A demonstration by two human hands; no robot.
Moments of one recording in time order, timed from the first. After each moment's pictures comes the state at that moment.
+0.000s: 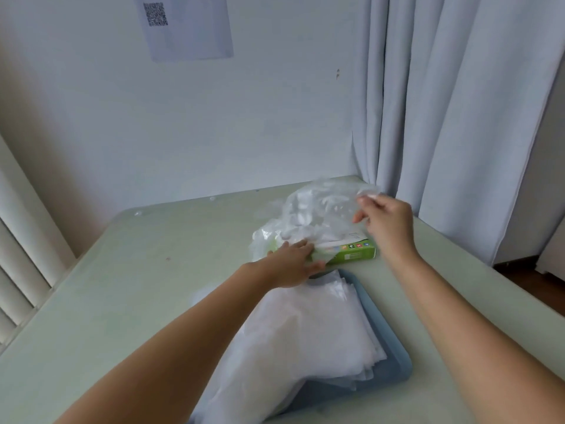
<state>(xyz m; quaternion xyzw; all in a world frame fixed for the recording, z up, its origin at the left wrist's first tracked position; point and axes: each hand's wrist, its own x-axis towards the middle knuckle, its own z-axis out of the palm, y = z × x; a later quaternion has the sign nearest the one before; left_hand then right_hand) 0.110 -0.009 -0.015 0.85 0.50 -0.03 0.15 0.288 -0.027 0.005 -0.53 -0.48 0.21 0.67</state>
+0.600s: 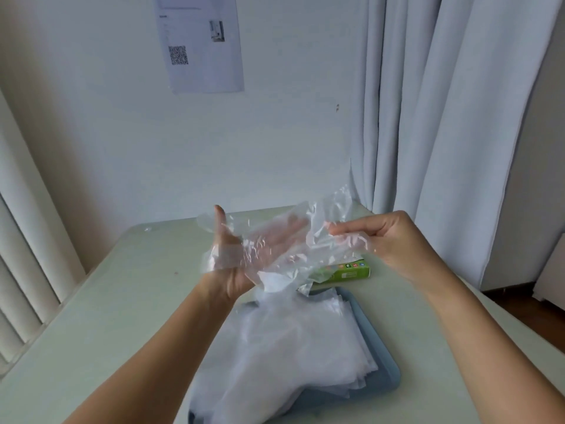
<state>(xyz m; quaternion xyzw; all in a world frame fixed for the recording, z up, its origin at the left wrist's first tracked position) 0.042 -0.039 0.032 0.39 -0.01 0.34 0.86 0.284 -0.111 0.066 -0.35 -0.71 0.32 0.52</state>
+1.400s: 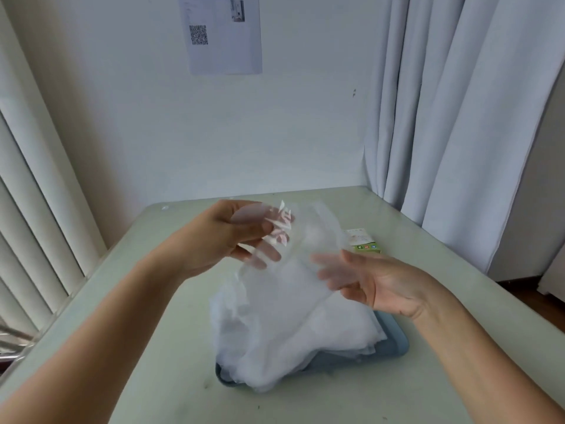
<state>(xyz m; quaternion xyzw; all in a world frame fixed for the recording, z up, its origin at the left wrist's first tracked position) -0.008 -0.133 0.095 0.71 0.36 0.36 0.49 0.246 -0.145 0.033 -0.33 -0.45 0.73 0.38</state>
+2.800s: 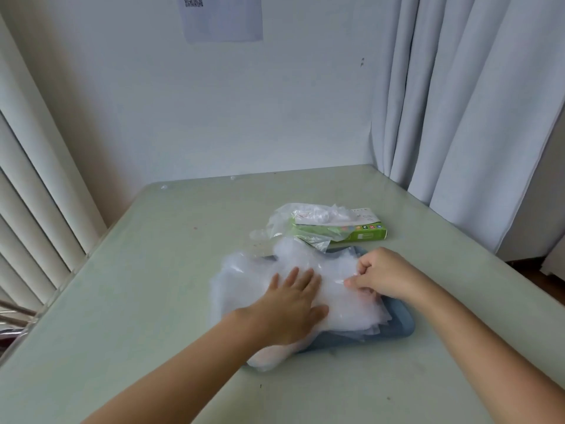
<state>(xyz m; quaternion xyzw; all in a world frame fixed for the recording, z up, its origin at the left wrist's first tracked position) 0.060 -0.134 -0.037 0.87 0.48 -0.08 0.11 0.260 -0.113 -0.023 -0.69 -0.64 0.29 0.20</state>
